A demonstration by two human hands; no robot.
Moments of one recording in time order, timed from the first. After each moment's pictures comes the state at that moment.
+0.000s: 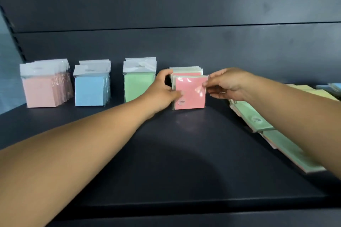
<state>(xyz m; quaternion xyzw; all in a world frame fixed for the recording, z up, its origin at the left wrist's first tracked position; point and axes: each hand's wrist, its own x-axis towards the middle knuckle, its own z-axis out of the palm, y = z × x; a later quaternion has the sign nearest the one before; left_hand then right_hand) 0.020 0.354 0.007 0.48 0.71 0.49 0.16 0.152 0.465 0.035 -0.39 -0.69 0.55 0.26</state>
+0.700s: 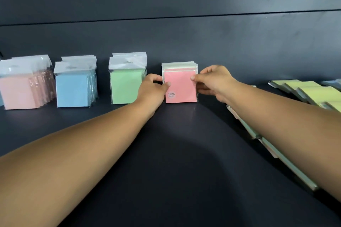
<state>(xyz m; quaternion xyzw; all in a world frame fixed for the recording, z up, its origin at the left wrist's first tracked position) -0.005 0.412 -0.020 0.34 0.70 0.61 0.14 0.121 0.500 0.012 -0.37 -0.66 0.54 0.36</state>
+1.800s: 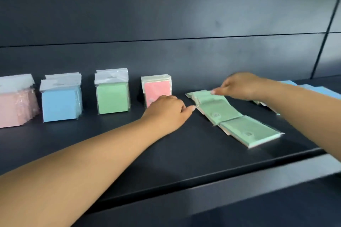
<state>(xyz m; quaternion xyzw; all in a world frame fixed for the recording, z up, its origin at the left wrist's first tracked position) 0.099 0.346 0.010 0.66 0.73 0.16 -0.07 0.258 0.440 0.059 -0.50 -0.86 0.04 0.09</state>
